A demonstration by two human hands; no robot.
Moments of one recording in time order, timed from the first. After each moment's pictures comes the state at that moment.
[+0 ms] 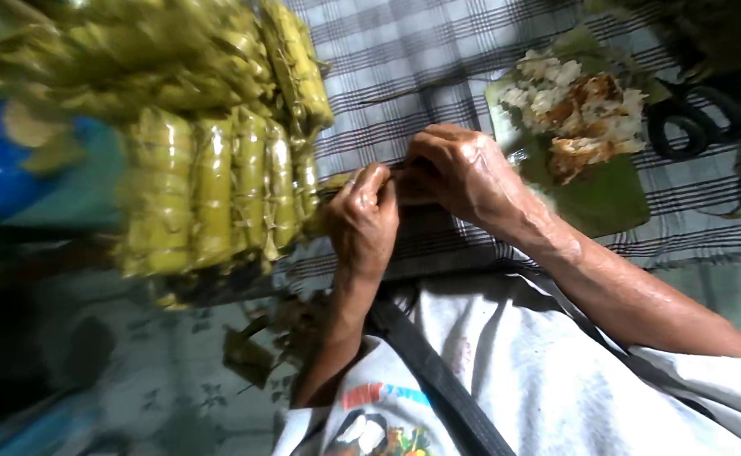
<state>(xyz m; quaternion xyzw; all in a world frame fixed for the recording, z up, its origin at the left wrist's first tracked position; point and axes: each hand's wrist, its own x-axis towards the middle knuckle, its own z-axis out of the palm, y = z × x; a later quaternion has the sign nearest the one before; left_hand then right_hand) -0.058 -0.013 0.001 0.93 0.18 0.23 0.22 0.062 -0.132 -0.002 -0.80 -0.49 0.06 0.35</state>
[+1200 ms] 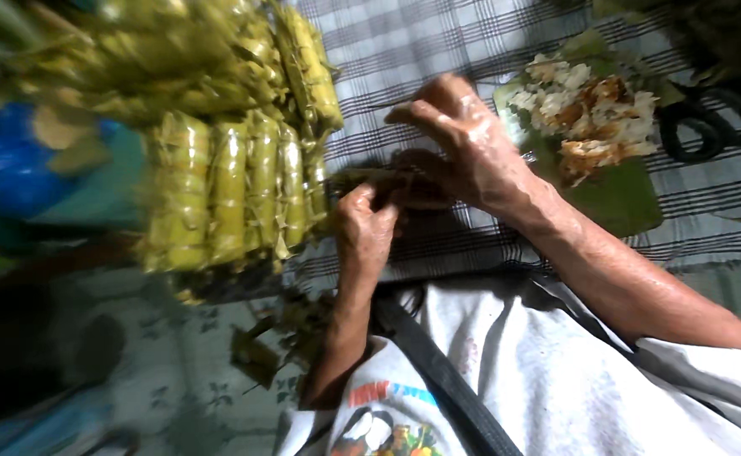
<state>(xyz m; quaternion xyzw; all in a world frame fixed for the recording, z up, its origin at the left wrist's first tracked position) -0.067 -0.011 0.005 0.76 0.29 0.14 0.57 0.080 -0.118 0.004 -0.75 -0.52 -0.02 0.40</state>
